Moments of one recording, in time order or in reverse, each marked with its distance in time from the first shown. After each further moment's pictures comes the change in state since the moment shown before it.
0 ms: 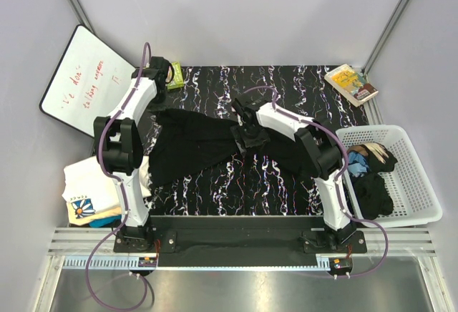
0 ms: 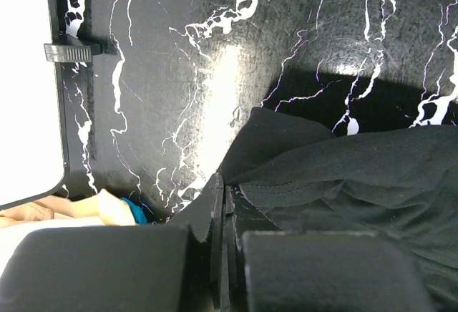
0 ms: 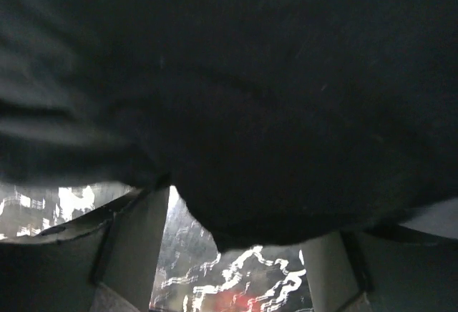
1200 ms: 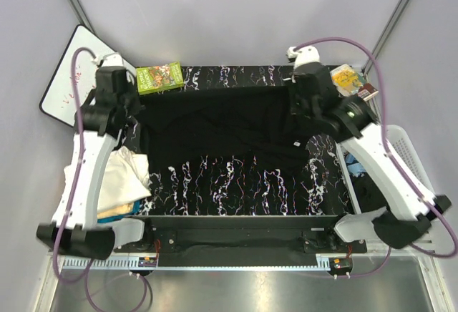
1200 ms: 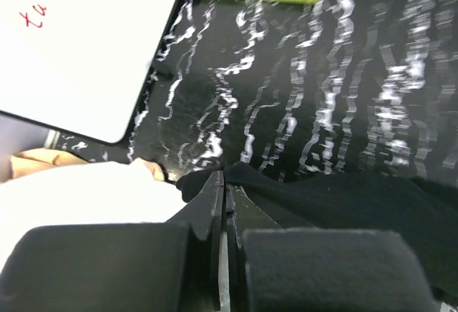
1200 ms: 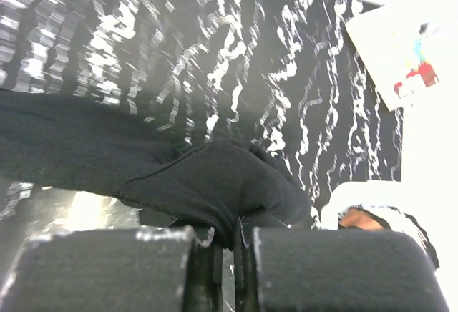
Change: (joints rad) left arm -0.003 -0.770 -0.293 0.085 -0.017 -0.088; right arm 0.031 -0.801 0.032 -0.016 0.547 -0.084
